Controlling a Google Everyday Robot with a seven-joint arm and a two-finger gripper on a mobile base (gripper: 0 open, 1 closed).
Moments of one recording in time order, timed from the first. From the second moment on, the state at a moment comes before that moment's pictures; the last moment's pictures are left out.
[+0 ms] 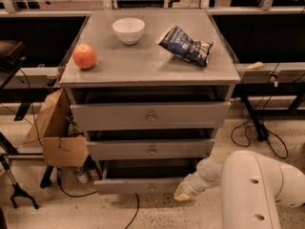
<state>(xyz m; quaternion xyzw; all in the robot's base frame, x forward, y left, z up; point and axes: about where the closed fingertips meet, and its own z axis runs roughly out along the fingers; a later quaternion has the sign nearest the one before) 0.550 -0.146 0.196 -0.63 0.74 0.19 0.16</state>
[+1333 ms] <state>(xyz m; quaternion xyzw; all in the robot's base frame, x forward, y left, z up) 0.593 -0.103 0.173 -0.70 0.70 0.08 0.14</state>
